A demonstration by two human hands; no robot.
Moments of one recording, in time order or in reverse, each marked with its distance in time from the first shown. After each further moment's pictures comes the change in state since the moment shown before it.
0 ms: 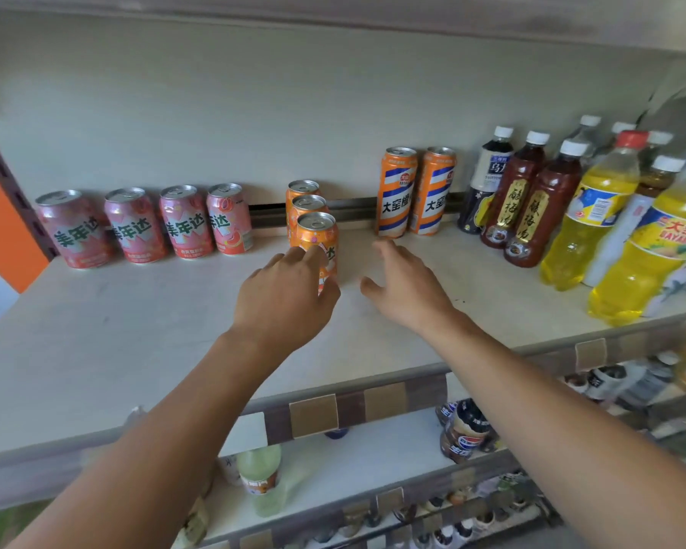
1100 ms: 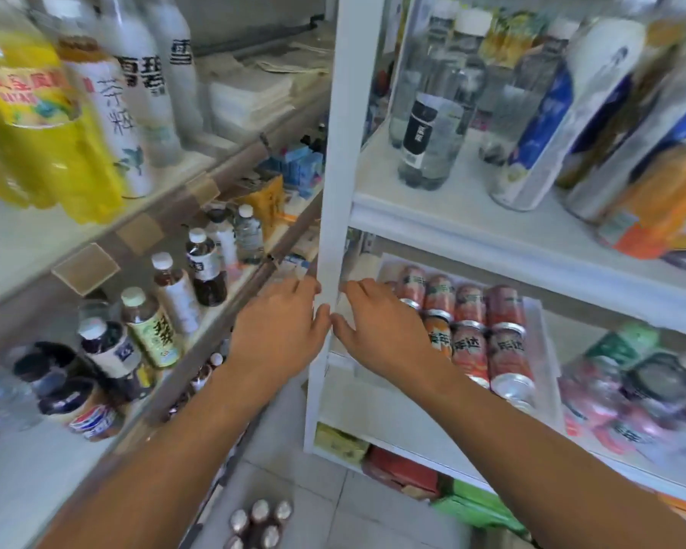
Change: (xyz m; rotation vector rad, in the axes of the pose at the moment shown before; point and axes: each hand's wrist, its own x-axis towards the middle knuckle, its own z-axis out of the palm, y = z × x) left_hand -0.143 0.447 0.153 -0.500 -0.384 0.814; right_hand -0.396 0.291 -0.154 -0.412 0.110 0.742
